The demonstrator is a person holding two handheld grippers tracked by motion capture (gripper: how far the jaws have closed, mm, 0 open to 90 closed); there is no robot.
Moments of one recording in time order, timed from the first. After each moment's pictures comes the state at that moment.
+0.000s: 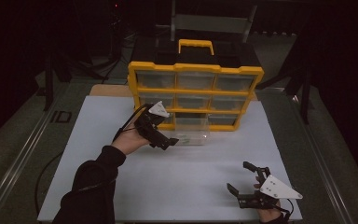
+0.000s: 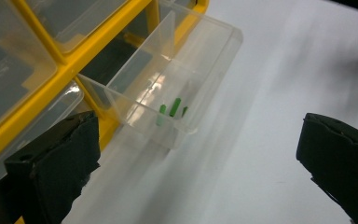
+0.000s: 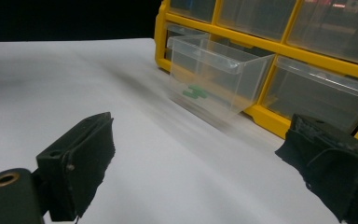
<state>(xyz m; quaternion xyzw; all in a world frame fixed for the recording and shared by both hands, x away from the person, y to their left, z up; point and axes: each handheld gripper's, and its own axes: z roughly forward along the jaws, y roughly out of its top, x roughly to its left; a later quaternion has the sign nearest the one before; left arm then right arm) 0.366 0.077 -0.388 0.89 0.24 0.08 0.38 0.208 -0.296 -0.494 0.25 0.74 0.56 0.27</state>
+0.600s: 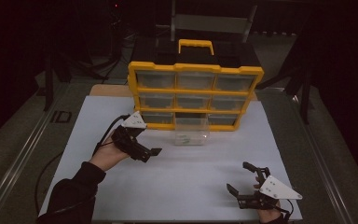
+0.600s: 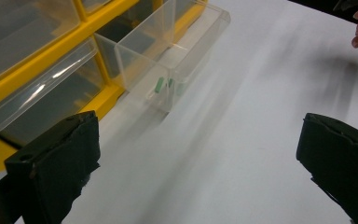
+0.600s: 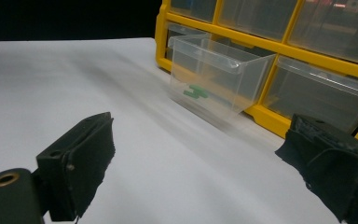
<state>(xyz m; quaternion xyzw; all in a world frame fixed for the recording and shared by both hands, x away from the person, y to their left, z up) 0.323 0.130 -0.390 0.87 0.26 0.09 0.41 0.206 -0.295 -0.494 0.25 0.74 0.56 0.27</state>
